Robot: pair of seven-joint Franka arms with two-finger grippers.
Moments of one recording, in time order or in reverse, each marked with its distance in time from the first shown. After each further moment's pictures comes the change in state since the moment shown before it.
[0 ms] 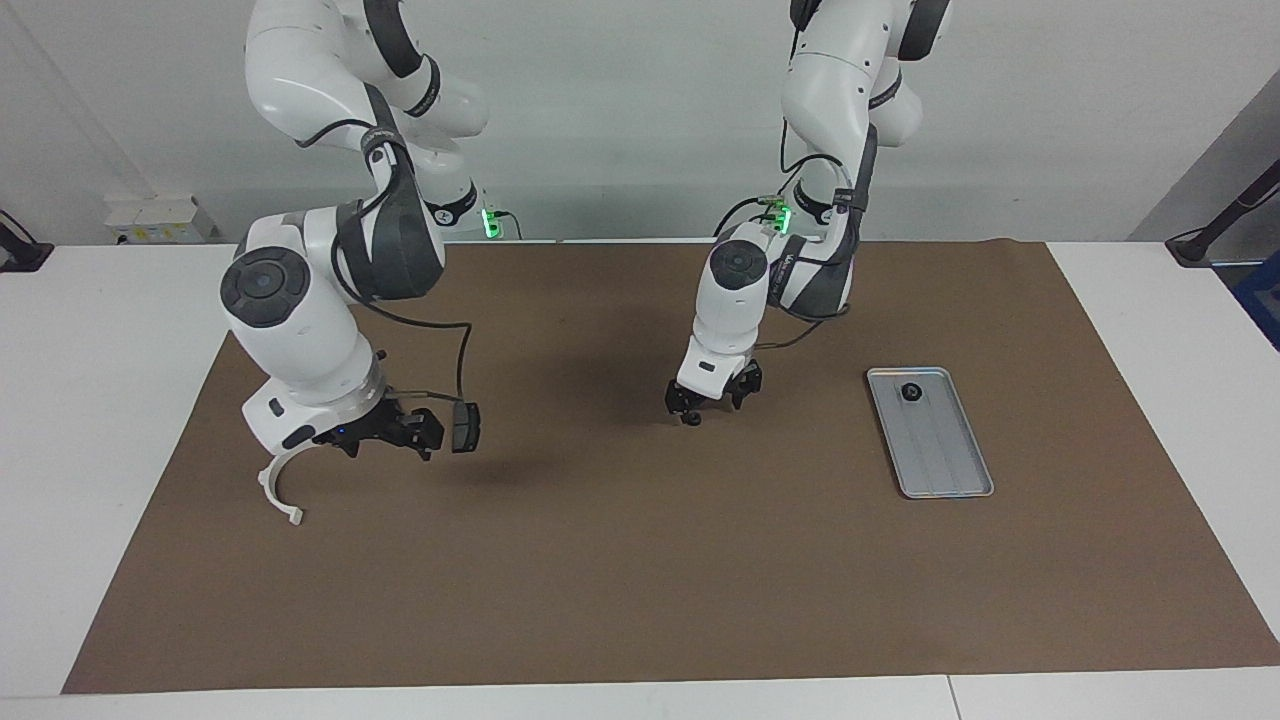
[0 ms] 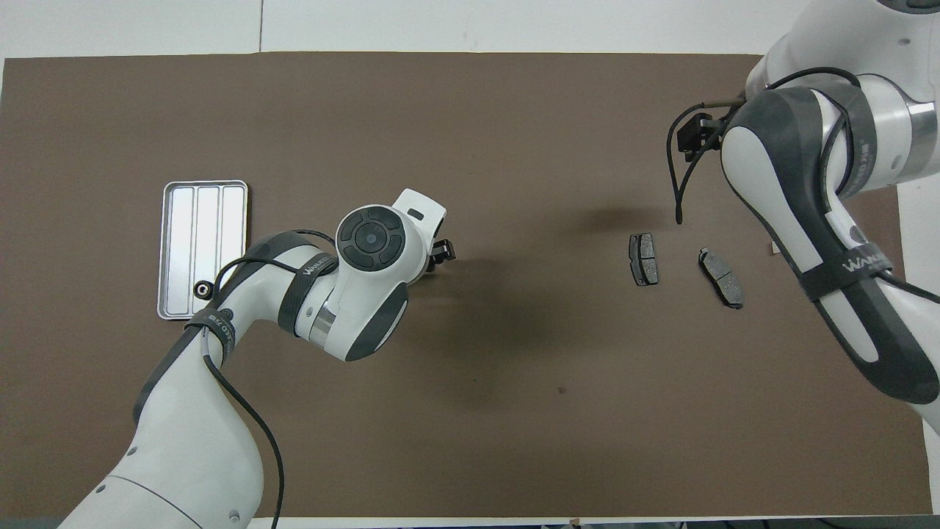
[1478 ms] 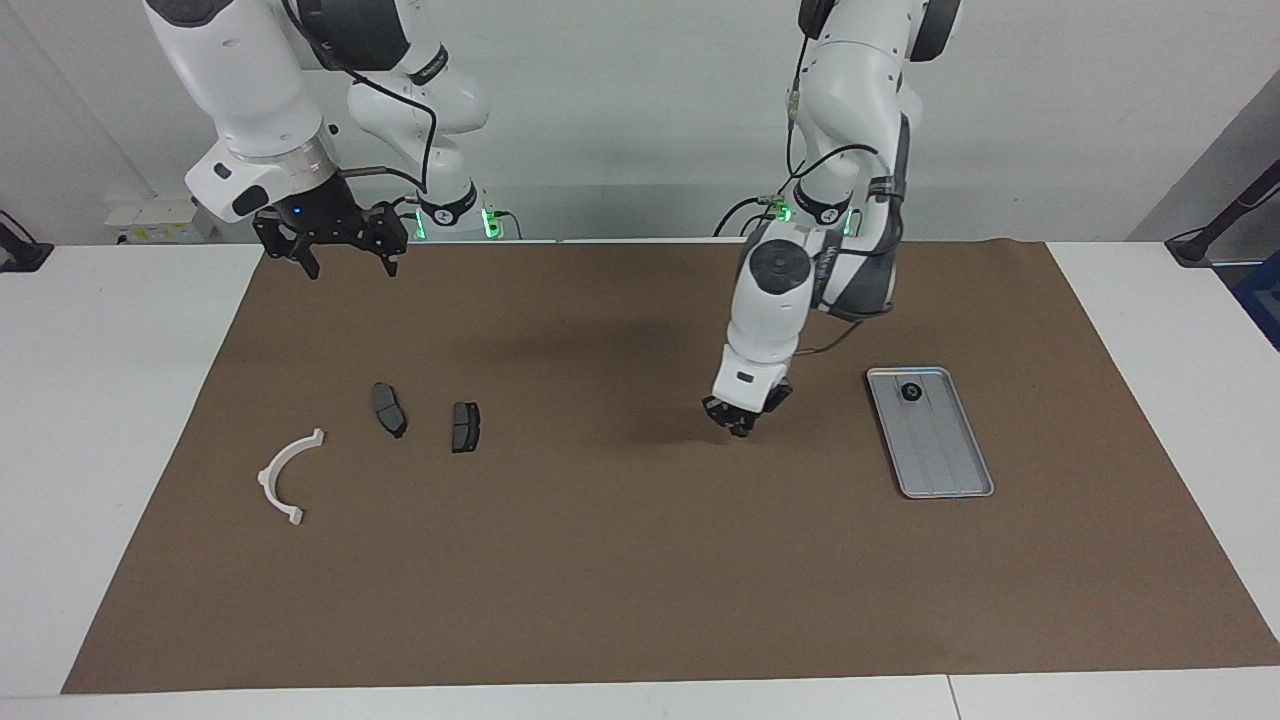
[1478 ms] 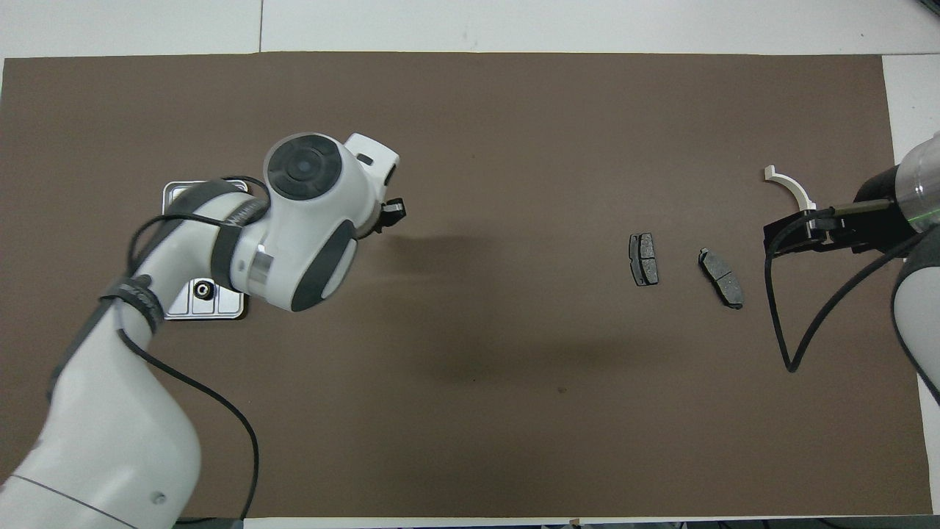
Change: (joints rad) left arm 0.135 -0.016 0.034 0.197 0.002 -0.247 0.170; right arm 0.141 -0.490 -0.215 -0.278 0.177 -0.212 -0.122
